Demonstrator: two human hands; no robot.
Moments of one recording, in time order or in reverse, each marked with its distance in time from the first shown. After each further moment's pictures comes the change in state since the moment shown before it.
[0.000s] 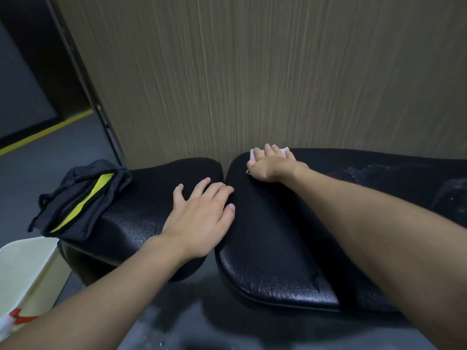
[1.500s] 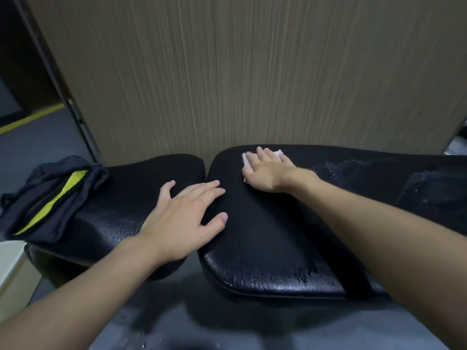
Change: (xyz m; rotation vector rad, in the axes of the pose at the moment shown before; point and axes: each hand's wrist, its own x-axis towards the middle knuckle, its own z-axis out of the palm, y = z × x) left_hand -0.010 -0.003 -0.003 -0.088 -0.007 0.132; right_hand -0.035 0.031 0.007 -0.009 -0.012 -0.080
